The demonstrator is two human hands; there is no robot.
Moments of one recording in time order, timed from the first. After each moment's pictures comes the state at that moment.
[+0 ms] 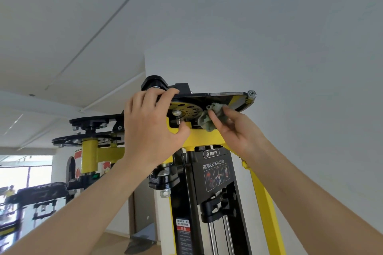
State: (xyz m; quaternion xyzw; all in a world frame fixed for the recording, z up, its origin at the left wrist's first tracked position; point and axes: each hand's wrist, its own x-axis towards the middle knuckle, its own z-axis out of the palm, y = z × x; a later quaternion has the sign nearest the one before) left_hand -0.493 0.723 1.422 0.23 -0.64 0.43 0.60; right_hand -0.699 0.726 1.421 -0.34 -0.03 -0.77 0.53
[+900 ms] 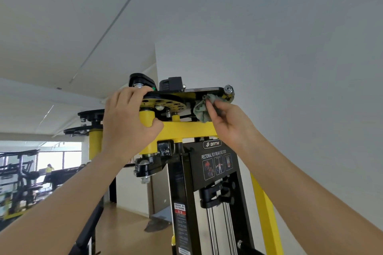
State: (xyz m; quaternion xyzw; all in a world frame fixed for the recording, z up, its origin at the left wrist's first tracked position) left_hand -0.498 0.737 1.417 0.30 -0.64 0.38 0.59; right_hand -0.730 0.743 1.420 -0.33 -0.04 -0.75 0.57
